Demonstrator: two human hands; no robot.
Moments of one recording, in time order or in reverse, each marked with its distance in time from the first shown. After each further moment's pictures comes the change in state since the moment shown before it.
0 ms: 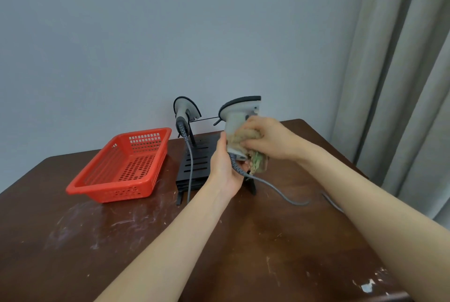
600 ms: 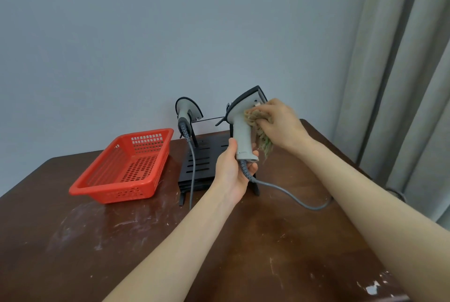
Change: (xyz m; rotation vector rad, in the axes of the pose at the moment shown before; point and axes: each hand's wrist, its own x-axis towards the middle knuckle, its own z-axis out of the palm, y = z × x) left_hand -0.012 -0.005 0.004 0.085 0.061 0.026; right_hand 0.015 0.016 -0.006 -0.126 0.347 0.121
